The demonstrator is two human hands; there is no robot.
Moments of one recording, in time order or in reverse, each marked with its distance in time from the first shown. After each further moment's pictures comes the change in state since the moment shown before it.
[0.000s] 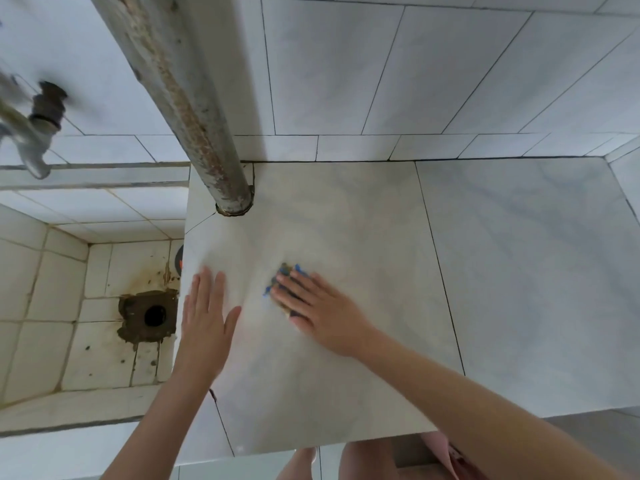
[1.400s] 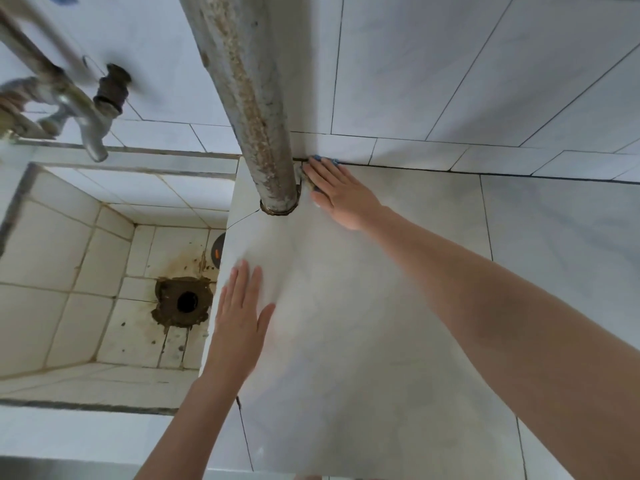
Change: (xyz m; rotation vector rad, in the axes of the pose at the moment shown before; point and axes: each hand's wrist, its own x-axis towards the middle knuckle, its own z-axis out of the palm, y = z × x) left_hand 0.008 0.002 0.001 0.006 0.036 -0.006; right_hand 0.191 0.092 -0.042 -0.106 -0.058 0.101
